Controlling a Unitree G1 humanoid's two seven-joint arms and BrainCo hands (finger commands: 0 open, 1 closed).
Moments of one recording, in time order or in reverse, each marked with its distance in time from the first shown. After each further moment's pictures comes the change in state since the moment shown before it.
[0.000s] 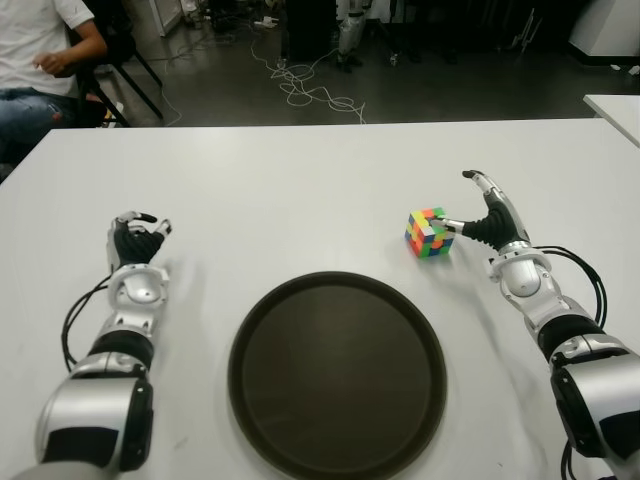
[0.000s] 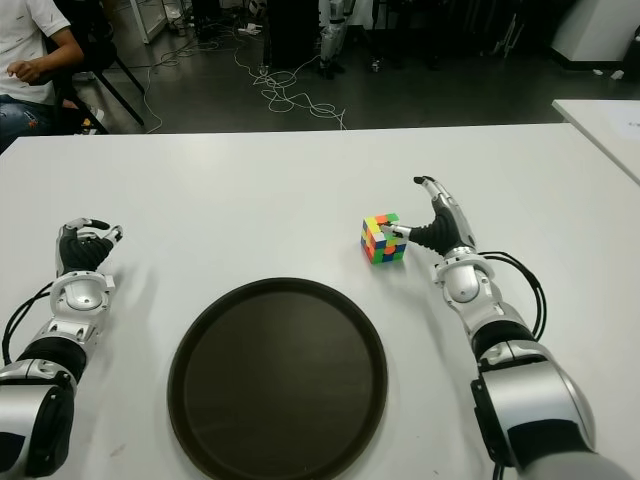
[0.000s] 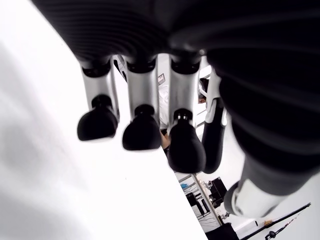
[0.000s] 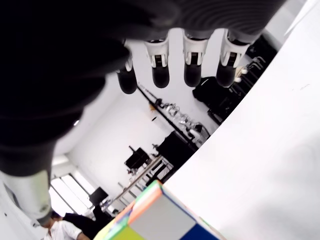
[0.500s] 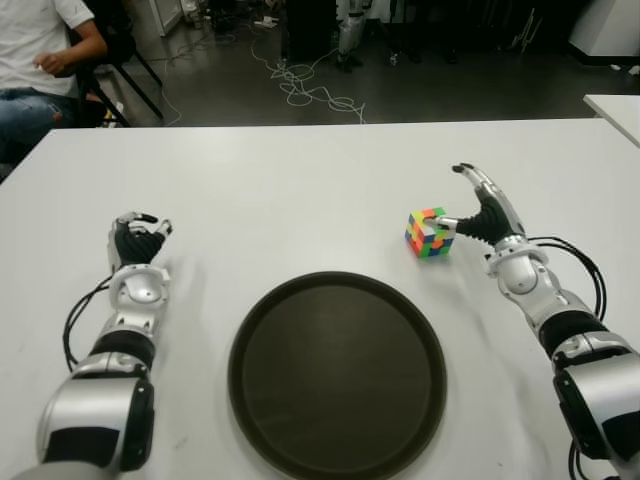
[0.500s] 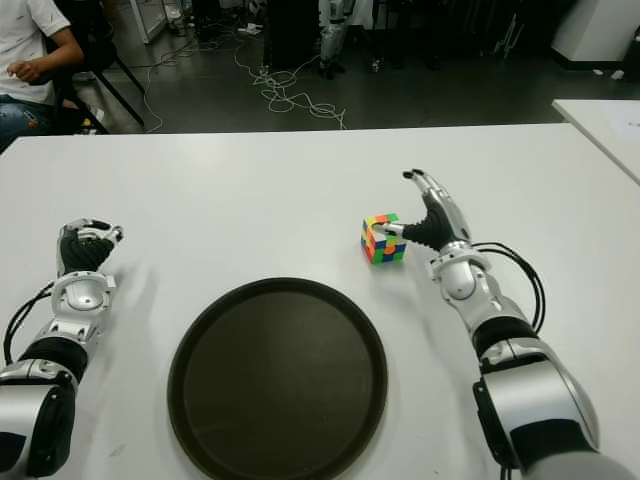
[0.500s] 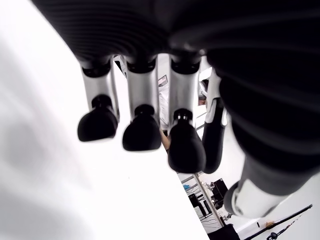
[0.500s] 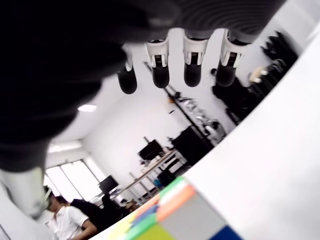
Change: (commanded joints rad) left arm -0.005 -0.001 0.001 0.001 -0.002 0.008 -0.011; right arm -0.013 -0.017 0.076 -0.077 -0.080 0.012 -0.018
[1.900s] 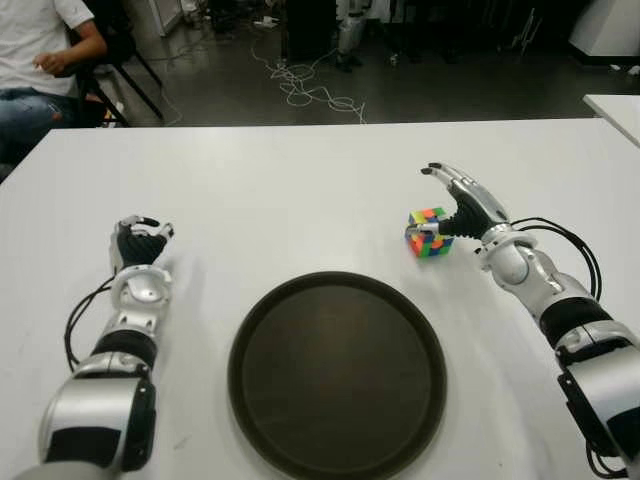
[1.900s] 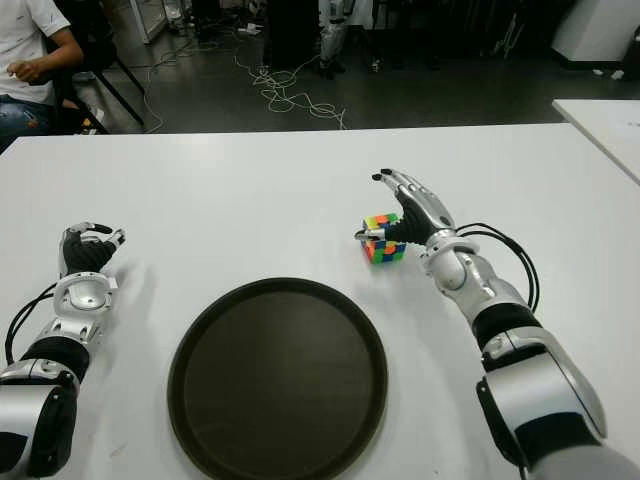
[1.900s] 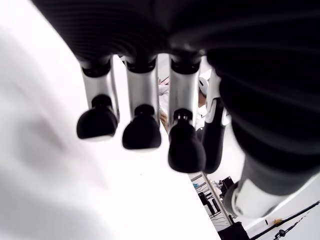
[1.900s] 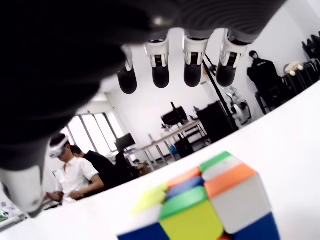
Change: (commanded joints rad) left arm -0.006 -0.002 -0.010 0.000 0.011 0.027 0.014; right arm -0.046 -0.016 0.104 -0.047 -0.071 0.049 0.085
